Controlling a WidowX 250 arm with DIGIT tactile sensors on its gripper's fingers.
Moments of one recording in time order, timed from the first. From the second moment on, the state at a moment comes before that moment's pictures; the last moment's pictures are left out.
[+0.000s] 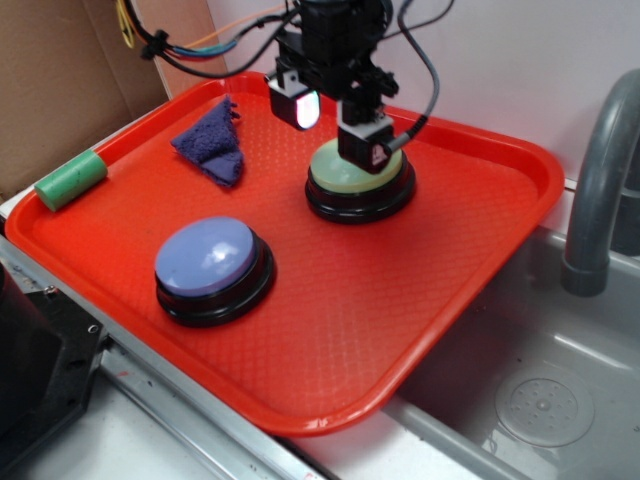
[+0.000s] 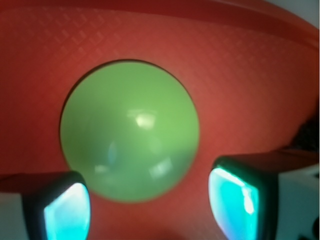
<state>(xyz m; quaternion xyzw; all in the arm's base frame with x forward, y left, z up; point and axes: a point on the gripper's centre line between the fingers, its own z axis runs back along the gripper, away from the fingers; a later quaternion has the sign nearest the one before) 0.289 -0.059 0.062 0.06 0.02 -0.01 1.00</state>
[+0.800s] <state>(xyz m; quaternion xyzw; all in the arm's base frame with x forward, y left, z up) 0.282 -0.029 0.094 0.08 0.01 -0.02 1.00</state>
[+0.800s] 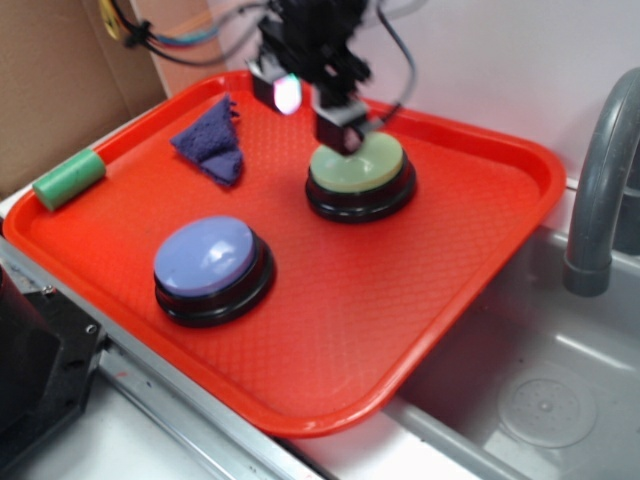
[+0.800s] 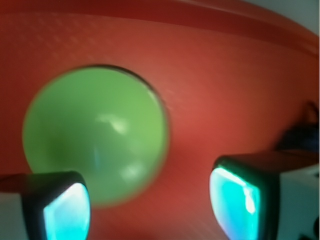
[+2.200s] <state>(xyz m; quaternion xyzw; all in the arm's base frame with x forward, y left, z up) 0.273 -0.021 0.145 0.03 0.01 -0.07 1.00</state>
